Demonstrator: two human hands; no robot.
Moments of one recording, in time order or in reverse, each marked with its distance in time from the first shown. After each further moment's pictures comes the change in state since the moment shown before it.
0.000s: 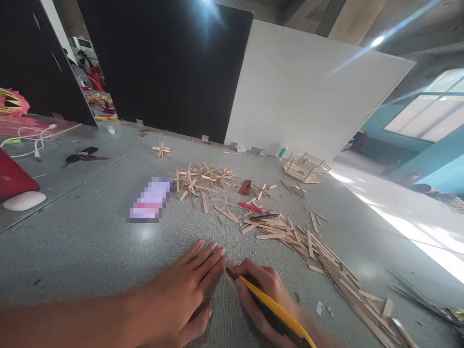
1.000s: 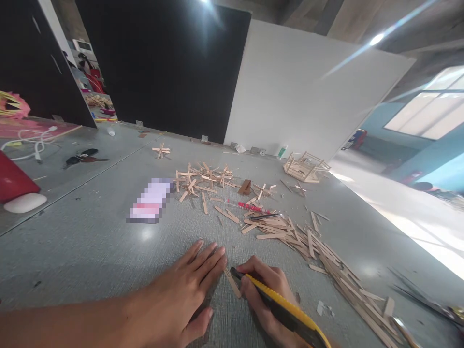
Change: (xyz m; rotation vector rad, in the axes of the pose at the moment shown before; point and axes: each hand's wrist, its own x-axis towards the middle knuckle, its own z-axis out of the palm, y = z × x) left_hand 0.005 0.005 -0.010 -0.032 -0.073 -0.048; right_hand -0.005 0.003 0.004 0.090 0.093 0.040
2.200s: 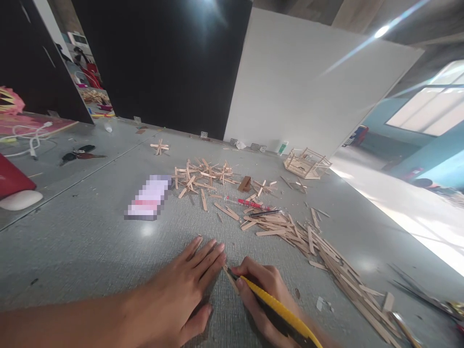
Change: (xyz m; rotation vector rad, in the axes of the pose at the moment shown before) left_hand -0.002 0.002 0.001 0.038 -0.013 -0.009; right_hand 0.002 -0.006 0.000 0.036 -0.082 0.002
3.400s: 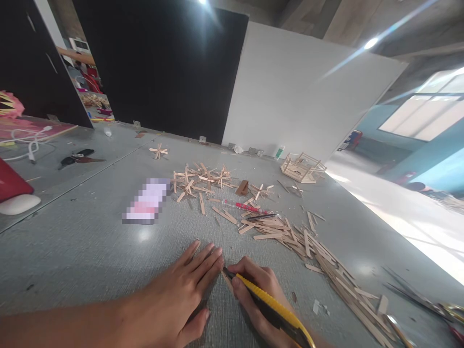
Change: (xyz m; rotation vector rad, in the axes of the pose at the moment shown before) left_hand -0.001 -0.004 0.008 -0.013 0.059 0.020; right_hand 0.001 0.000 0.003 -0.027 0.045 0.028
